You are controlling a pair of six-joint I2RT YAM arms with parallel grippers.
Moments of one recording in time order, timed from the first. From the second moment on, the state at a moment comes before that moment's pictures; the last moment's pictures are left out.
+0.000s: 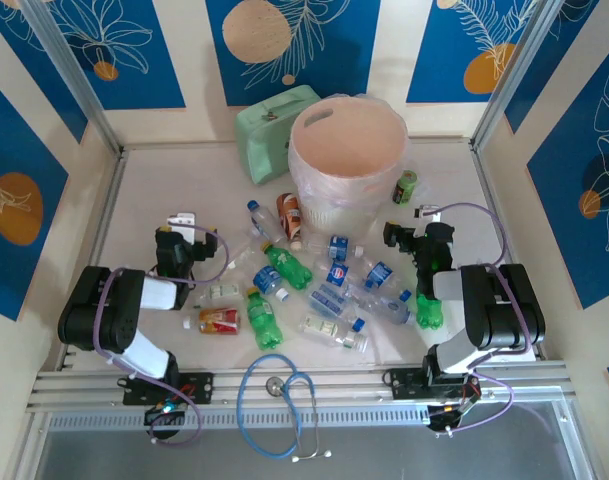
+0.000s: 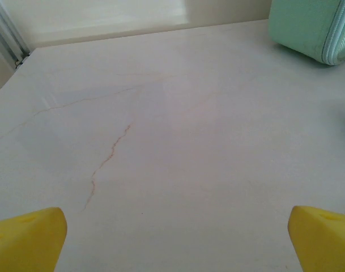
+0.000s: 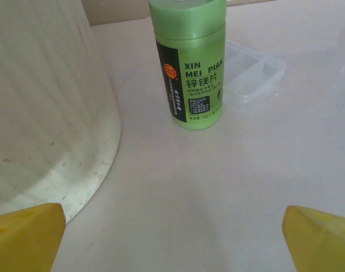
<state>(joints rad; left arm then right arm) -0.10 1.56 0.36 0.86 -0.14 0.05 0.02 1.53 0.39 0.73 -0.05 0.11</state>
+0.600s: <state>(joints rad) -0.10 1.56 0.36 0.86 -0.14 0.05 0.02 1.53 0.39 0.73 -0.06 0.11</state>
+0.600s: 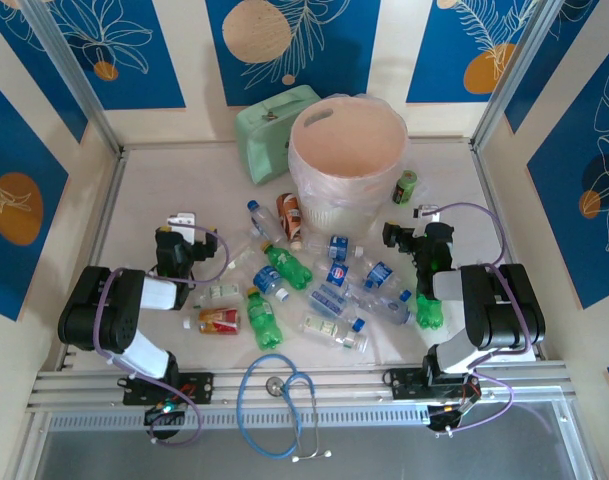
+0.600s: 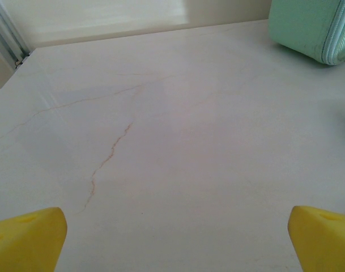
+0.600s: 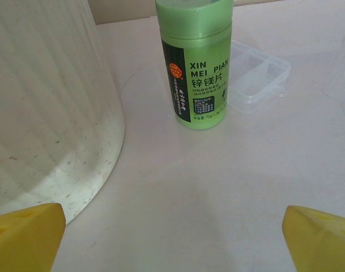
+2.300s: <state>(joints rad) -0.44 1.24 0.84 -0.70 -0.18 -0.01 0.23 0.90 0.96 -0.98 0.04 0.81</state>
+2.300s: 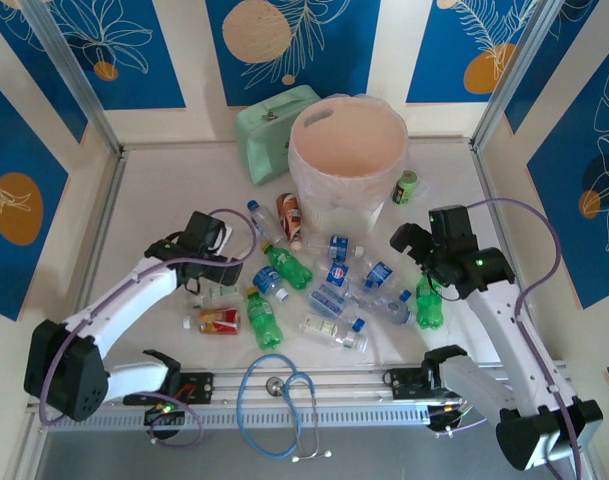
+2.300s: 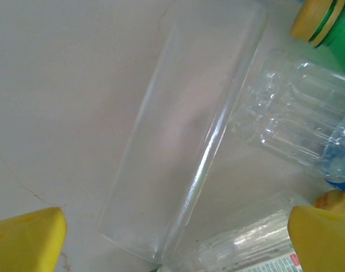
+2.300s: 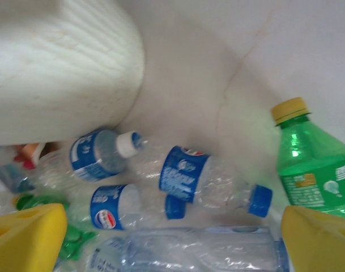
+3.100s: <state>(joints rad) -0.35 1.52 0.92 -0.67 -0.18 0.01 0.23 0.96 1.01 -0.98 -0.07 0.74</state>
